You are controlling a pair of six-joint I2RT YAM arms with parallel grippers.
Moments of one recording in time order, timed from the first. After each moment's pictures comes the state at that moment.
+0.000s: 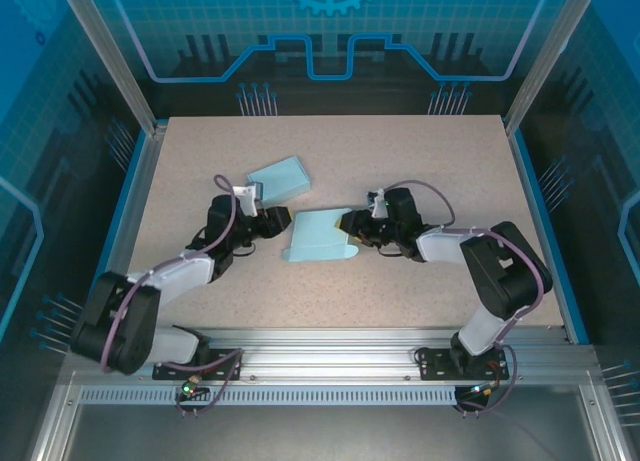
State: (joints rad) left arm -0.28 1.31 0.50 0.43 0.39 -0.58; right arm 0.42 1.67 0.71 0.32 -0.58 0.93
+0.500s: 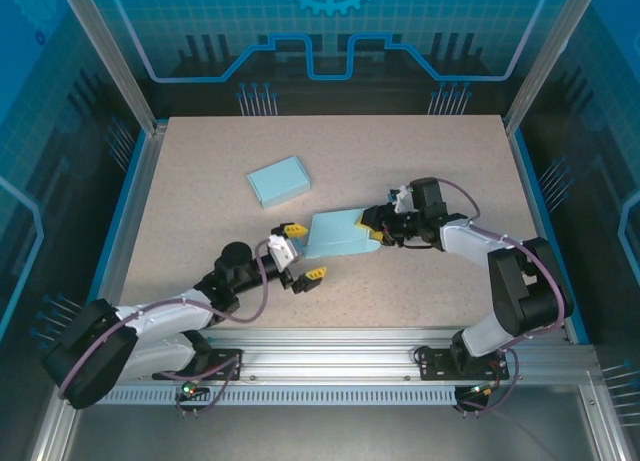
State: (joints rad) left arm -0.68 1.12 0.25 0.73 0.33 0.23; right arm 0.27 1.54 0.77 -0.06 -0.78 0.91
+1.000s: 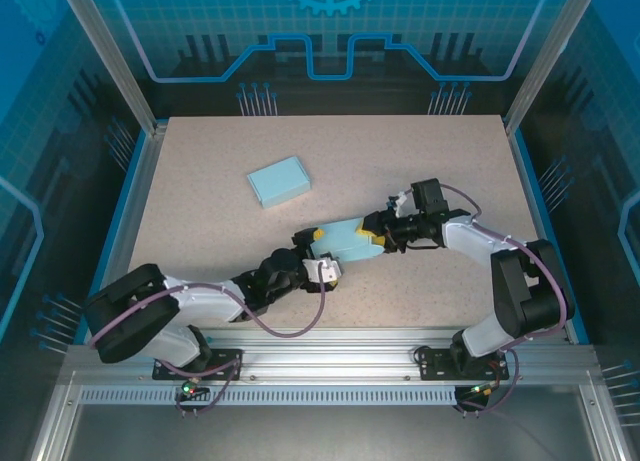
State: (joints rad) left arm -0.90 1.43 0.40 0.66 -0.18 0.70; right arm 0.26 1.53 0.81 -0.25 -0.88 0.90
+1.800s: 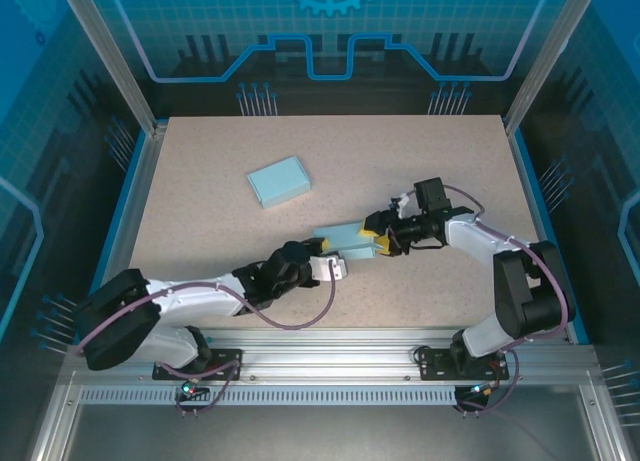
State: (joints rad) left arm -0.92 1.34 0.56 0.26 -0.22 0.72; right arm 0.23 1.52 0.83 -0.35 -0.91 0.83
